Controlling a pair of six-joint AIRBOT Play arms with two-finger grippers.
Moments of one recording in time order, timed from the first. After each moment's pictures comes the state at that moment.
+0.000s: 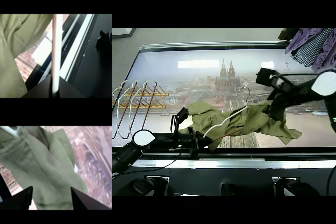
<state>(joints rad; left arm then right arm) -0.47 -0.86 0.56 0.40 -0.89 -0.58 0.19 -1.09 1.36 -1.28 1.42 0.55</state>
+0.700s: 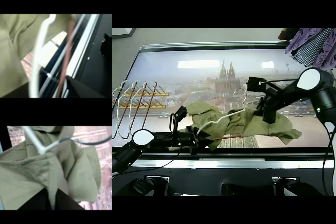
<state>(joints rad) -0.46 -0.86 0.56 0.41 -0.87 -0.61 0.19 -1.20 1.36 -1.14 1.50 0.41</state>
